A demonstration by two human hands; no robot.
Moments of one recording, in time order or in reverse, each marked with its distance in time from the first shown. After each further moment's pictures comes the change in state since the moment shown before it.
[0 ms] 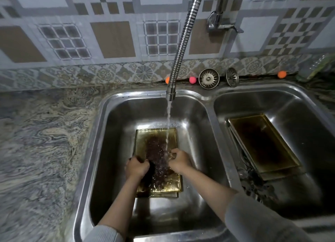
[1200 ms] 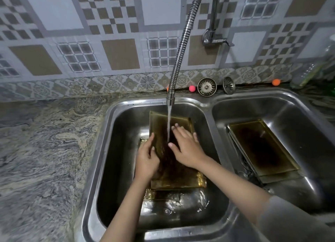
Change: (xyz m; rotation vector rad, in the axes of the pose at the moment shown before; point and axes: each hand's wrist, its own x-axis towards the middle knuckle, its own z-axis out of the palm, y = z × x) left_hand -0.104 0.060 -0.041 -0.352 0.152 0.760; right_hand -0.037 -0.040 -0.071 -0.471 0.129 -0.636
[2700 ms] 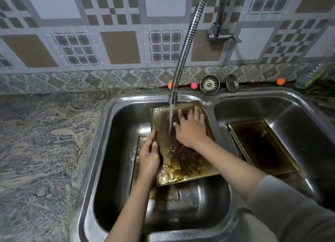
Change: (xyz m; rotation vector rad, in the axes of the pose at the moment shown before) left_hand 0.005 0.007 0.016 -0.361 0.018 -0.199; right_hand 0.047 -0.002 -0.028 -0.386 -0.045 0.225
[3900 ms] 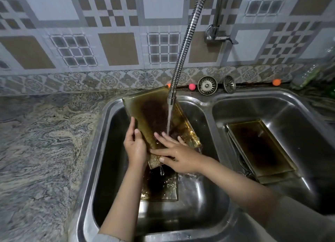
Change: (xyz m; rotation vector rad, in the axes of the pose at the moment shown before) left_hand 0.034 0.022 -0.010 -0.195 0.303 0.013; right_hand -0.053 -0.006 0.022 0.396 -0.227 -0.613
